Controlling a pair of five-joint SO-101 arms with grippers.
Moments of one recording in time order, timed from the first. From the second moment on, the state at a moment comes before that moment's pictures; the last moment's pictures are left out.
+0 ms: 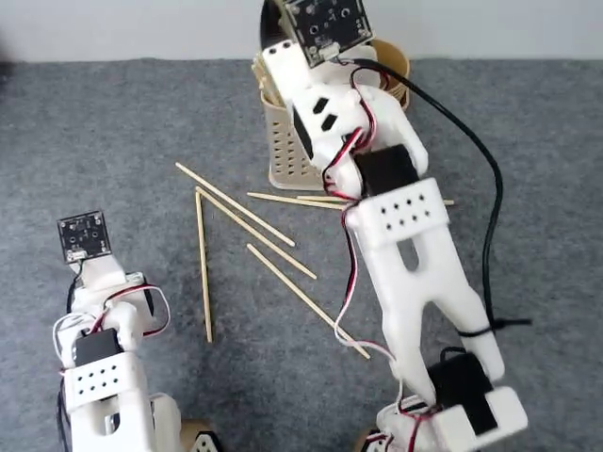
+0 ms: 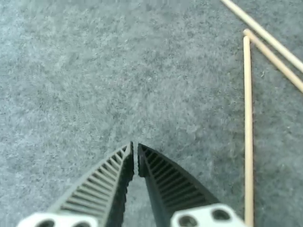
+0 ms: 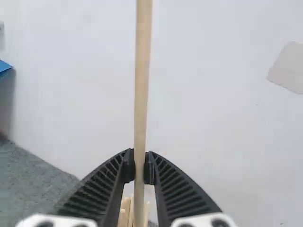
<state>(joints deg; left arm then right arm) -22.7 -57.9 80.4 41.2 5.7 -23.8 -3.2 -10.4 19.4 13.1</state>
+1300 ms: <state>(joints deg) -20.6 -57.9 81.2 41.2 3.0 -20.5 -5.6 -8.8 77.3 16.6</state>
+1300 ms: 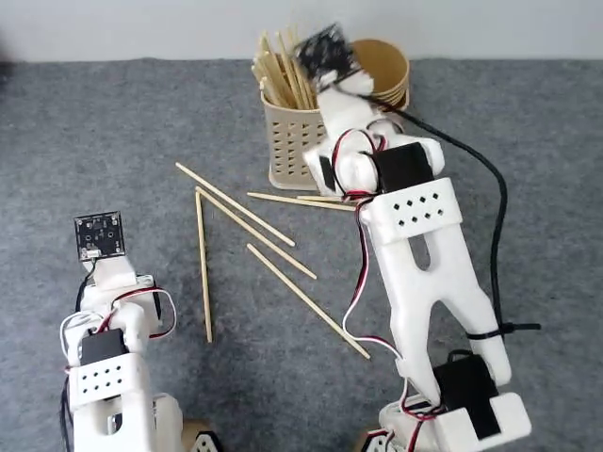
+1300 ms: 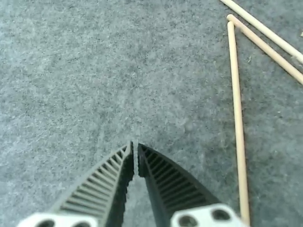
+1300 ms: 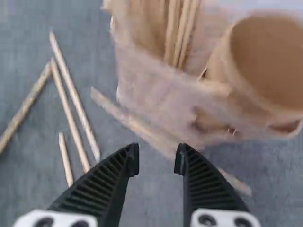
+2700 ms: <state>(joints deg) -24.7 -57.9 81.2 41.2 3.0 -36.6 44.6 -33.6 72.9 23.9</state>
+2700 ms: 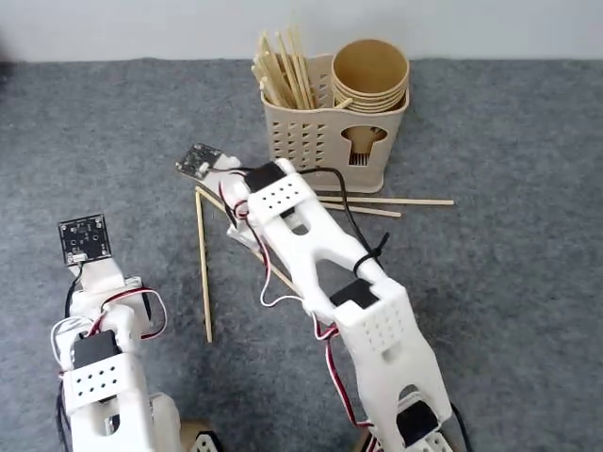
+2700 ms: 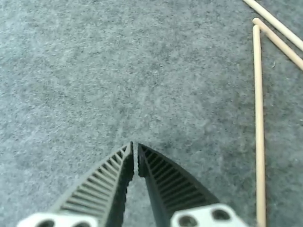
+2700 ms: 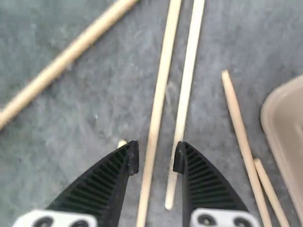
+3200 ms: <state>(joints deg) -24.8 -57.9 81.2 41.2 3.0 -36.8 55.8 -45.8 74.3 22.6</state>
